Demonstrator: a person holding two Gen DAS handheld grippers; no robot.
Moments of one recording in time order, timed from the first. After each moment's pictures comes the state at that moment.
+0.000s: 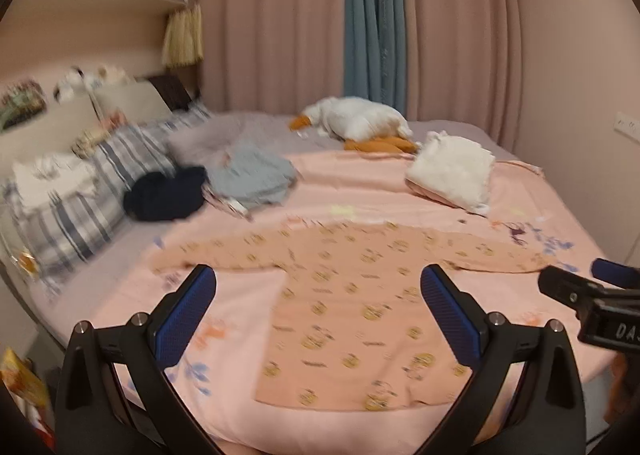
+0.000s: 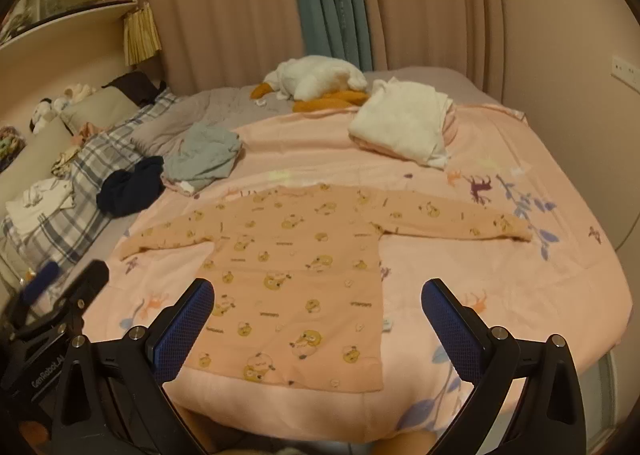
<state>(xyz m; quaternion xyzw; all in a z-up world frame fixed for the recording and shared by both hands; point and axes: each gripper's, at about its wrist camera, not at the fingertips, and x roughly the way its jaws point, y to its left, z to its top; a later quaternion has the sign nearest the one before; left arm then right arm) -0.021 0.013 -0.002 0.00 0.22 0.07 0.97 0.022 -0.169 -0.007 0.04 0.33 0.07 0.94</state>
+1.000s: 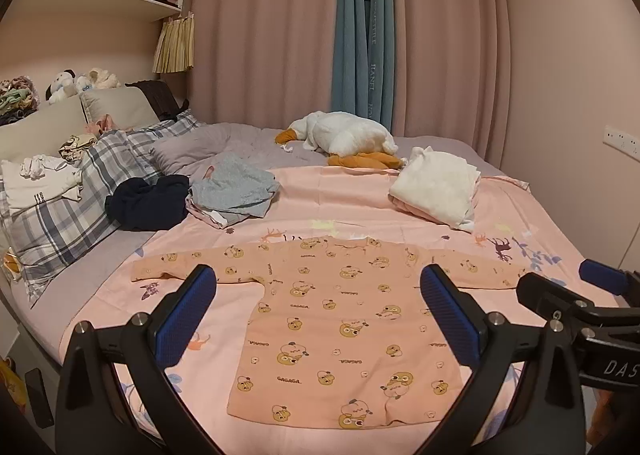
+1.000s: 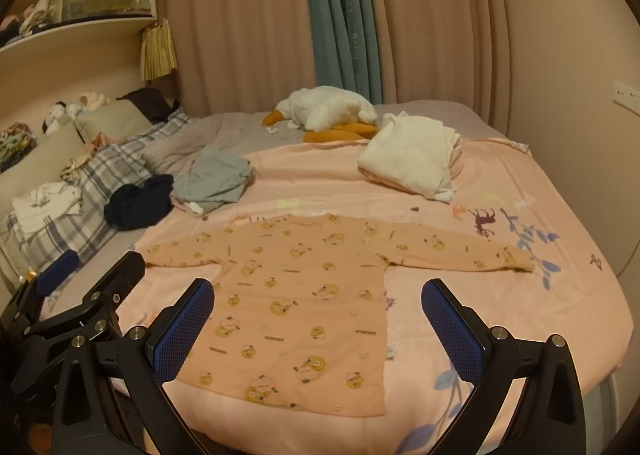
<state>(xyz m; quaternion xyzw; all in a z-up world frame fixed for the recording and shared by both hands) -0.011 0.004 -0.009 -0.02 0.20 0.04 0.98 0.016 -0.160 -0.006 0.02 0.27 0.08 0.96</state>
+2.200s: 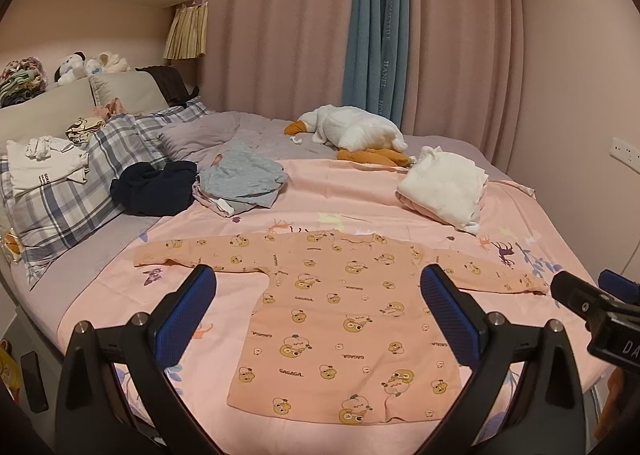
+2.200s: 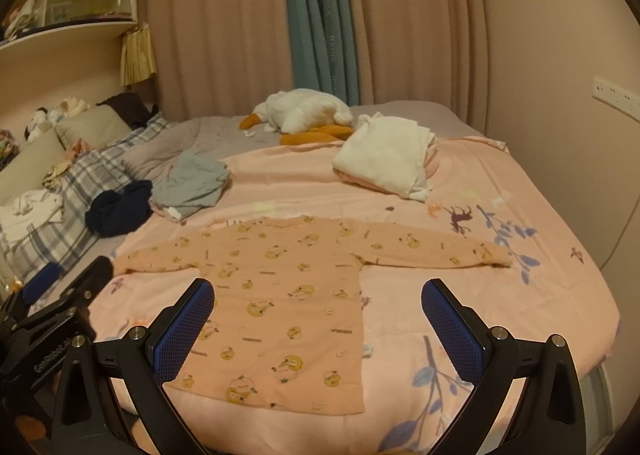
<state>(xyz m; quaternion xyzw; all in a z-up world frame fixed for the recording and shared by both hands) -0.014 0.018 -0.012 -0.05 0.21 0.05 0.98 0.012 -0.176 -0.001 0.03 0.27 0.04 0.96</state>
